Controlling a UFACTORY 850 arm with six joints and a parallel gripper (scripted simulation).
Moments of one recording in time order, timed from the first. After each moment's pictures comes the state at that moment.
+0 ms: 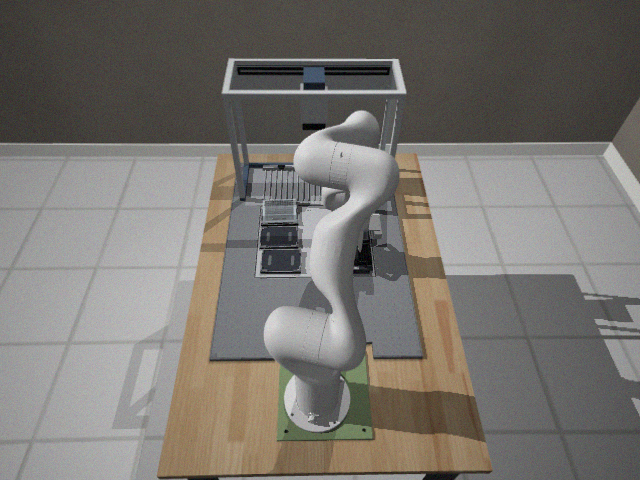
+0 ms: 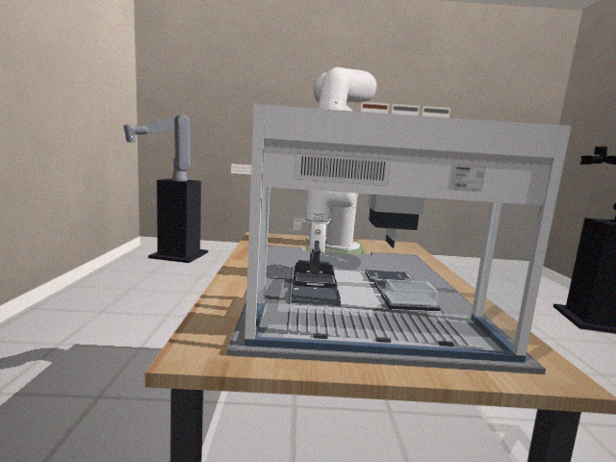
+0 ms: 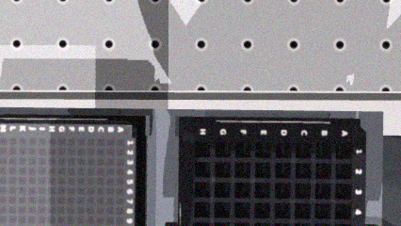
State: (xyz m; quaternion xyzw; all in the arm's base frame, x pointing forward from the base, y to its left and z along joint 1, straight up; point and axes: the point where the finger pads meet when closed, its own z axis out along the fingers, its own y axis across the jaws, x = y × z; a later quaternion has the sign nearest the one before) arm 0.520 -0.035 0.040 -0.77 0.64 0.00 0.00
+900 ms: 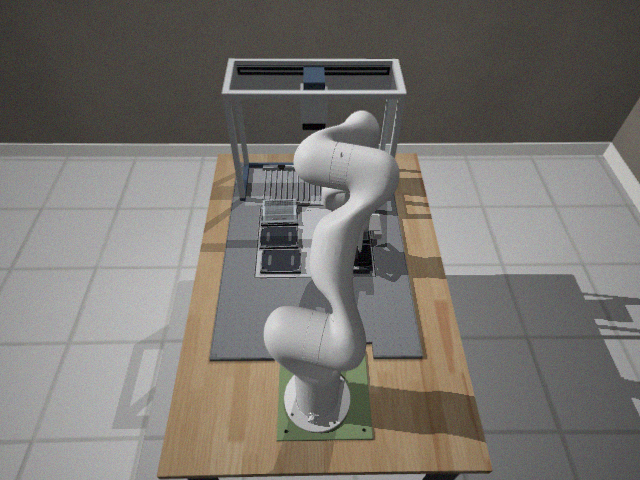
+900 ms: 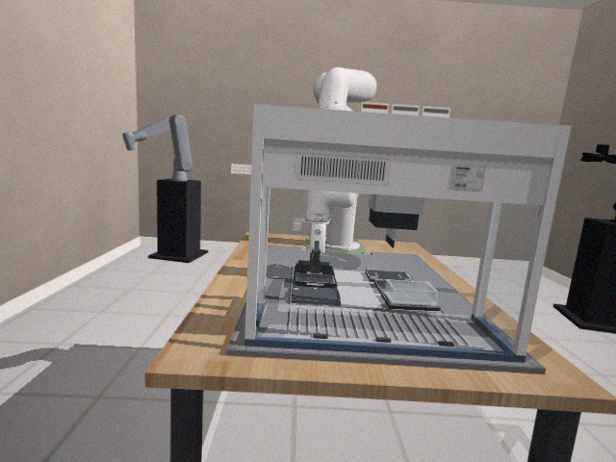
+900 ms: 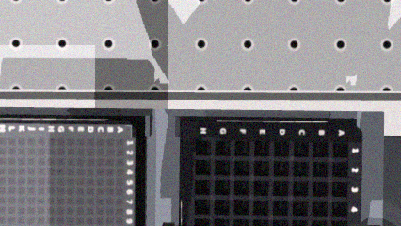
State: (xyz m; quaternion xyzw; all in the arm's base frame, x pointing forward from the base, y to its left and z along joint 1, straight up) arm 0.520 -0.035 0.039 -0.77 0.64 0.00 0.00
